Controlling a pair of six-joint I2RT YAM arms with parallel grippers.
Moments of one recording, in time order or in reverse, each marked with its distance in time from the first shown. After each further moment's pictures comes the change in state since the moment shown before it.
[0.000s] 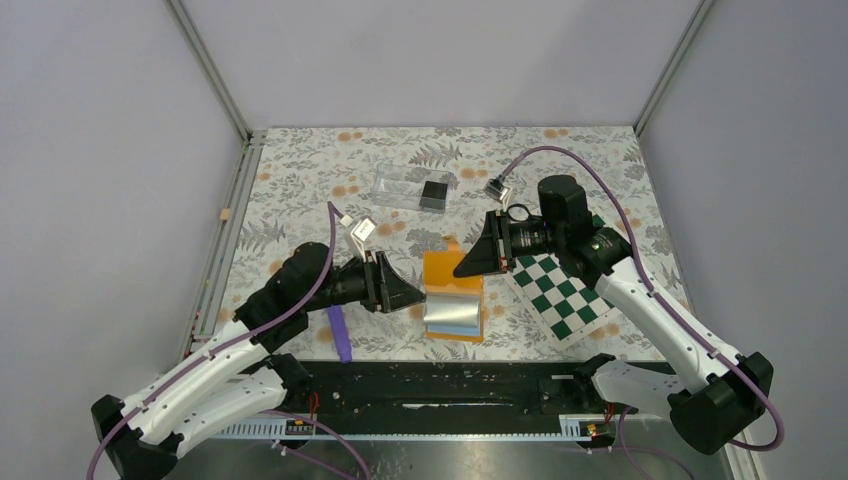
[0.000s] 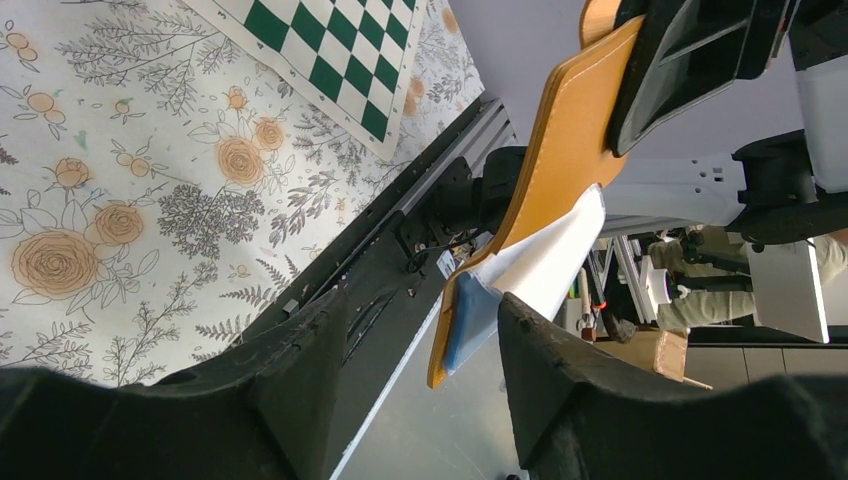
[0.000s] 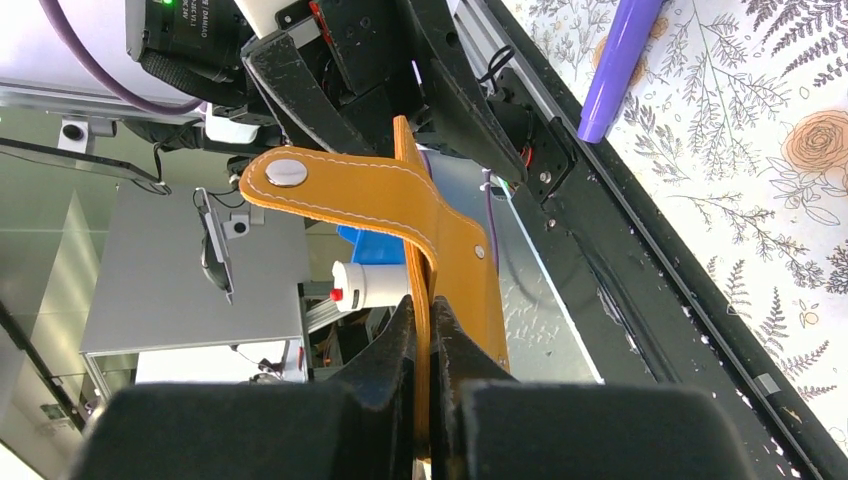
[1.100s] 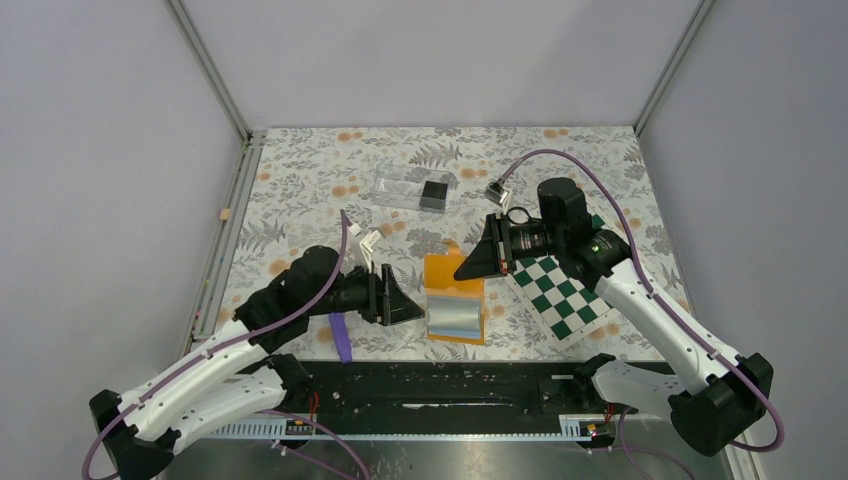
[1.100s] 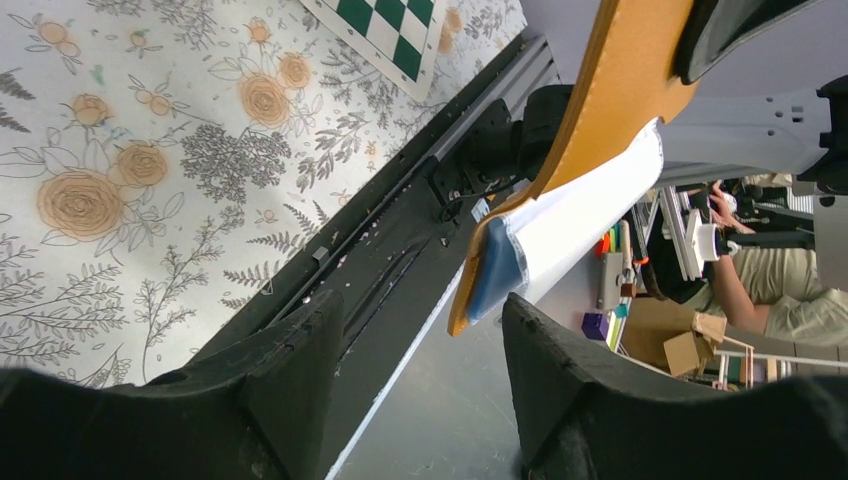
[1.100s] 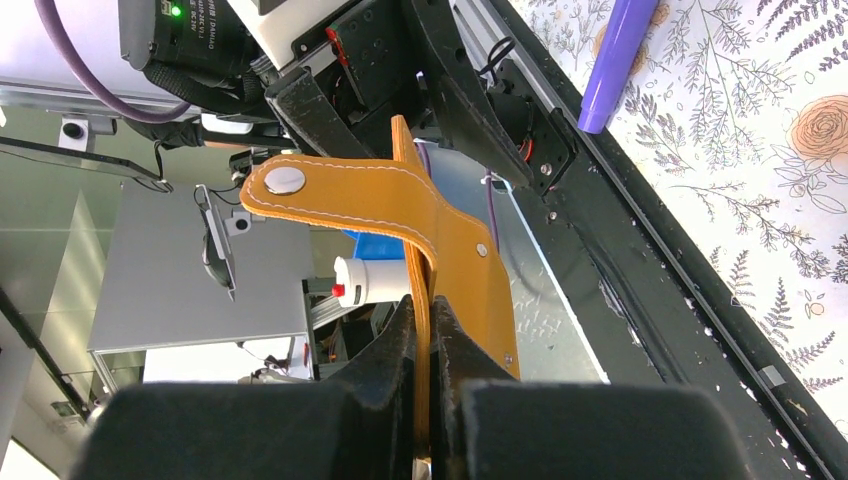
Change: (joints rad) left arm -0.045 -0.006 0.023 -0.150 -0.018 0.084; right arm 0.000 -0.008 -0.020 0.000 -0.009 0.005
